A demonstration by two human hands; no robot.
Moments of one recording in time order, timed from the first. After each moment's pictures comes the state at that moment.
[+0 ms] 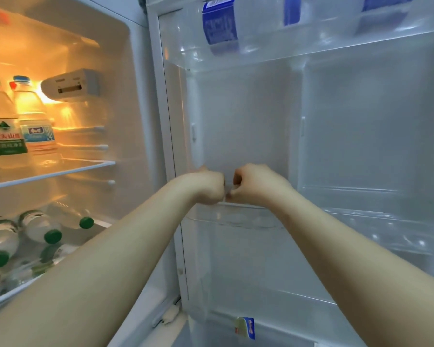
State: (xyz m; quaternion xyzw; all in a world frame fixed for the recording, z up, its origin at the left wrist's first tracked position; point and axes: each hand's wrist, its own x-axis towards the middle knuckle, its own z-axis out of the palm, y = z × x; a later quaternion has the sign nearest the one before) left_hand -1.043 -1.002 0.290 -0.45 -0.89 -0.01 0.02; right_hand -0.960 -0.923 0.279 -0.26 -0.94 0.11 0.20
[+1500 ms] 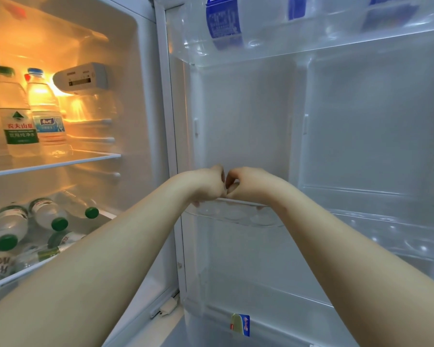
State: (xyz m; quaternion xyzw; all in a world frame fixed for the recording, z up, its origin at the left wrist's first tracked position) left_hand -1.038 -1.002 0.285 -0.41 -0.90 -0.17 -0.05; right_hand -0.952 -0.924 0.283 -0.17 -0.97 0.15 0.11
